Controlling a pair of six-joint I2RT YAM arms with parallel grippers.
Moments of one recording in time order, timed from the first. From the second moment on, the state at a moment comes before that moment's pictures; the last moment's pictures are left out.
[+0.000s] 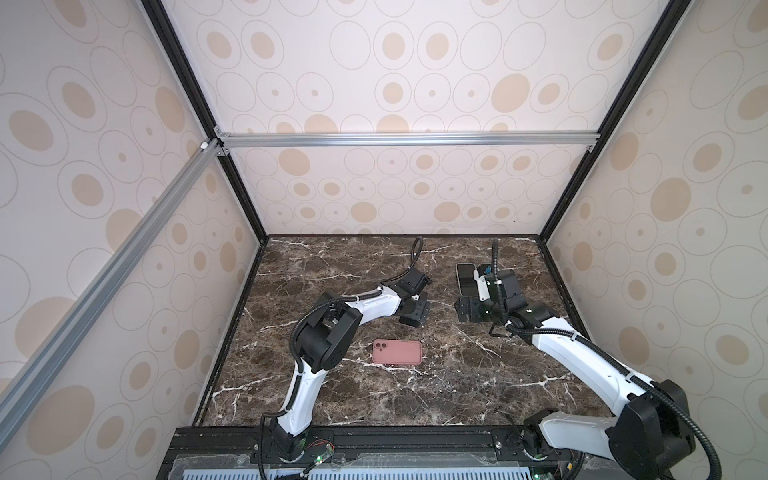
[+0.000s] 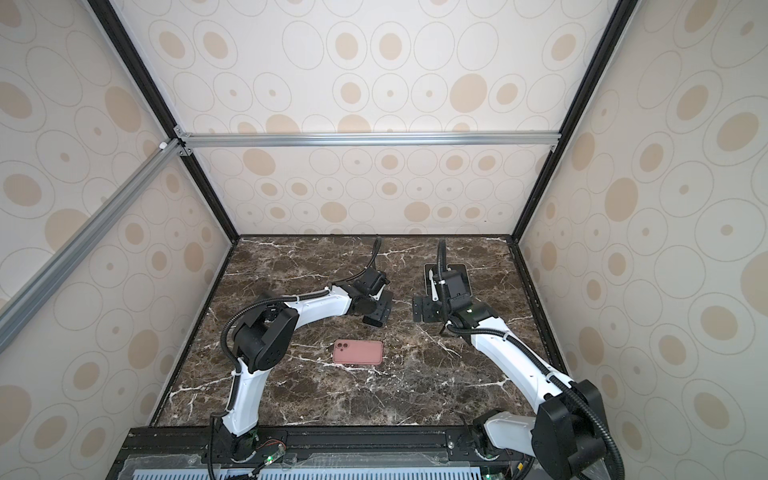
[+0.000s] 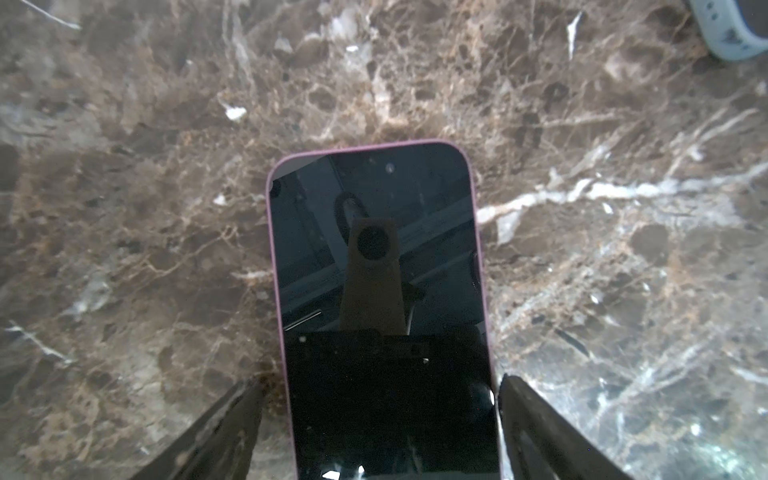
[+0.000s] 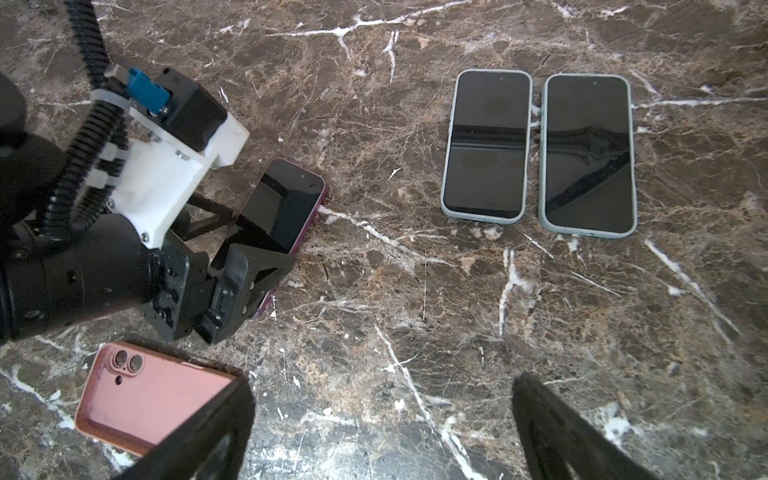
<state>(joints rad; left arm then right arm) -0.71 2.15 1.51 -0.42 -0.09 -0.29 0.40 1.24 0.90 -0.48 0.06 0.25</state>
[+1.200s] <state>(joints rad) -0.73 2.17 1.56 -0.47 -0.17 -0.30 0.39 1.24 0.88 -0.48 0.07 0.25</state>
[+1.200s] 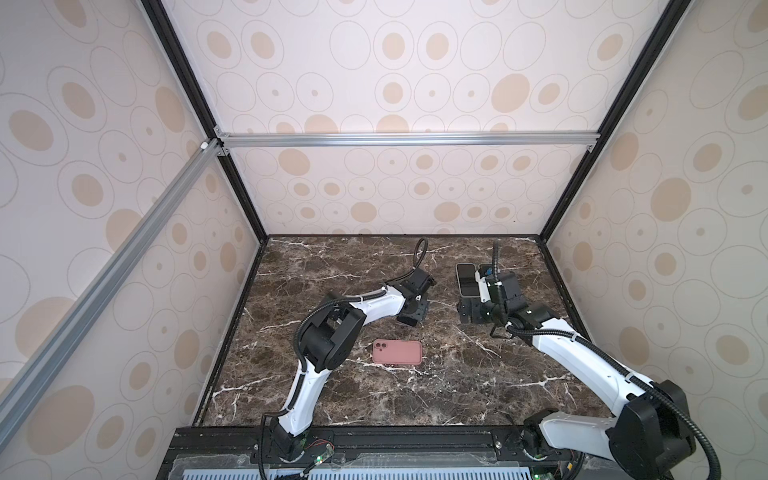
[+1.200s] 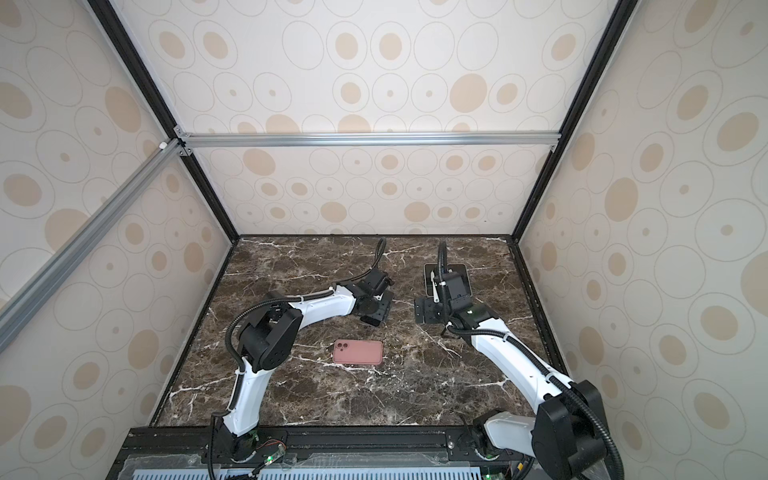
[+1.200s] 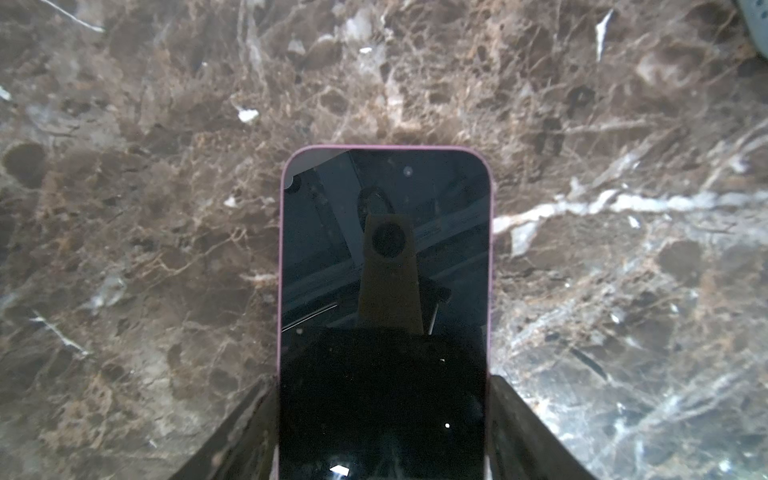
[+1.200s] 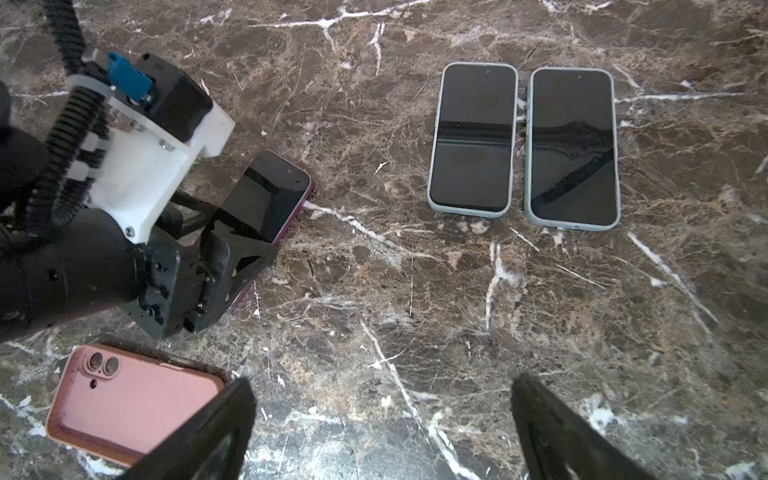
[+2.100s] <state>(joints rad) -0.73 1.89 1.42 -0.40 -0.01 -0.15 0.33 1.31 0.88 -0.48 -0.25 0.33</state>
